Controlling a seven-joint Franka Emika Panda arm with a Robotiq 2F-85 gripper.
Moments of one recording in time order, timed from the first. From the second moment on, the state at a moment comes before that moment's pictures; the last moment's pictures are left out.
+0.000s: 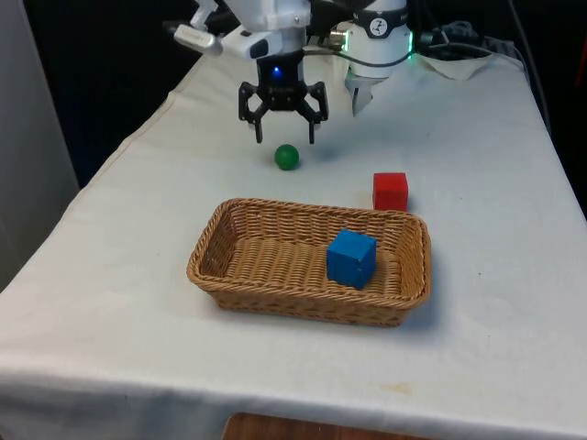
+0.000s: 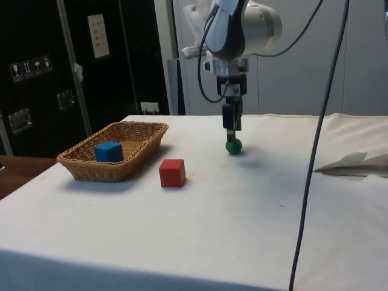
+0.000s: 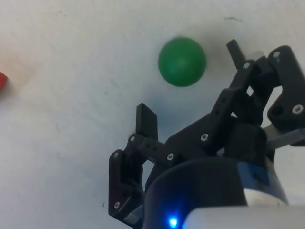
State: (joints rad) arm 0.30 0.28 -0.57 -2.49 0.38 2.70 -0.65
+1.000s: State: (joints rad) arm 0.30 0.37 -0.53 -2.47 0.49 2.79 -0.70
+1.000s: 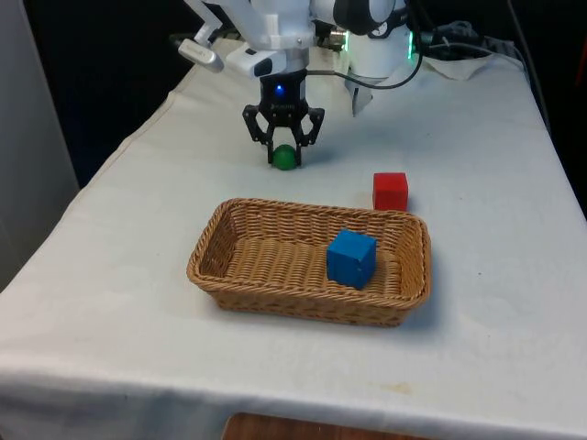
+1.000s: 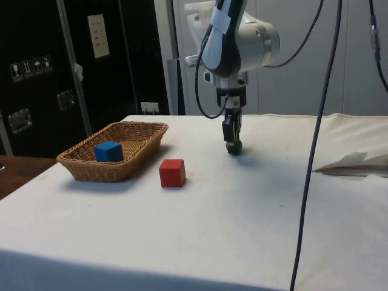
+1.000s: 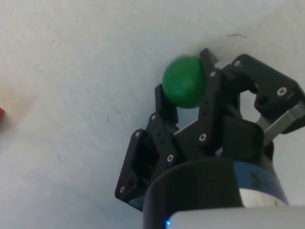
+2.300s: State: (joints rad) arm 0.30 0.19 -0.55 -2.44 0.37 2.72 -0.59
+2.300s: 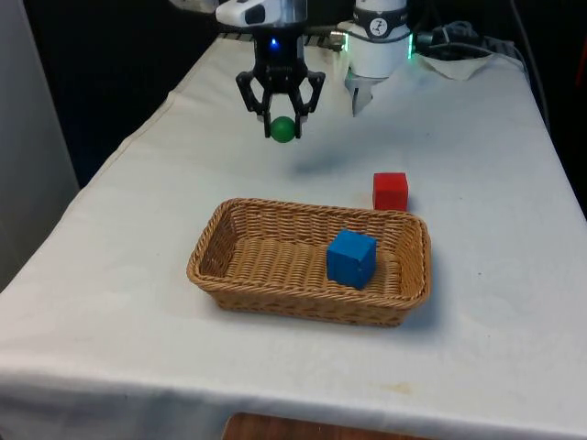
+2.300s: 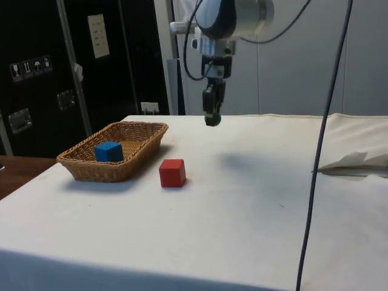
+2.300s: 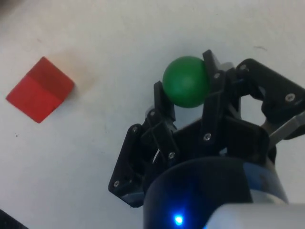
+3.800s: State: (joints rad) arm 0.30 0.47 -0.54 -1.92 0.34 2.39 -0.51
